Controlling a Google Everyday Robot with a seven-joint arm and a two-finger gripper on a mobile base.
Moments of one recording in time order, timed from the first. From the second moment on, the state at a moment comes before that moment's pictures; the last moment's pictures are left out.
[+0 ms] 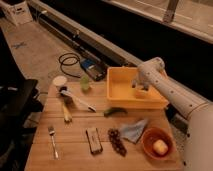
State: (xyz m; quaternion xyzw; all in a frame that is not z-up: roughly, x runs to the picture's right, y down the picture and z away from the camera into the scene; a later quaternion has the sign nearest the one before) arm 0.242 -0.030 0.939 -0.11 0.02 0.17 0.98
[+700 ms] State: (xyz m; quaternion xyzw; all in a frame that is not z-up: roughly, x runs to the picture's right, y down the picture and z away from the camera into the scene) arm 0.267 -0.008 0.987 -0.13 0.04 0.23 0.96
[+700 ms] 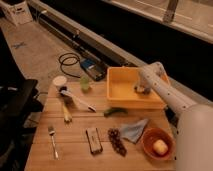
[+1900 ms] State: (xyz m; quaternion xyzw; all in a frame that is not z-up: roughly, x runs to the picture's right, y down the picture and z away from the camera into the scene) arm 0.278 -0.035 0.952 -0.11 0.06 0.23 0.97
